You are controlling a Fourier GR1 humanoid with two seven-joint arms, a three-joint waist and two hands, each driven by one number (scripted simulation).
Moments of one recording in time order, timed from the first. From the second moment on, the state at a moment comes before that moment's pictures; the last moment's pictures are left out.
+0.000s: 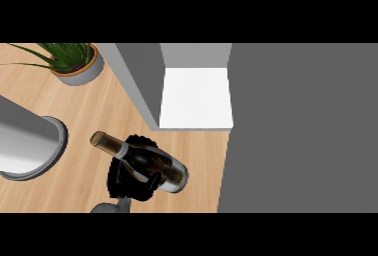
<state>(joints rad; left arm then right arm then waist) -0.05 0.00 -0.25 -1.23 0.52 0.02 -0.48 -0.07 -0.06 0.07 -2.44 -0.15 0.13 0.57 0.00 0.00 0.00</state>
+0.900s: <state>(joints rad) -0.22 0.00 -0.51 -1.05 0.82 0.31 -0.63 -0.09 -0.06 0.02 -2.41 -0.18 0.16 0.56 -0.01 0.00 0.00</state>
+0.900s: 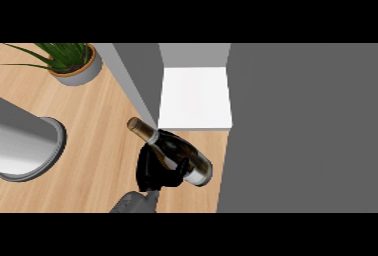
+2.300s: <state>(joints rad) -0.75 0.00 -0.50 -0.56 1.15 0.31 -0.75 -0.06 -0.06 0.01 -2.39 -0.24 0.19 0.51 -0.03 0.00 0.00</state>
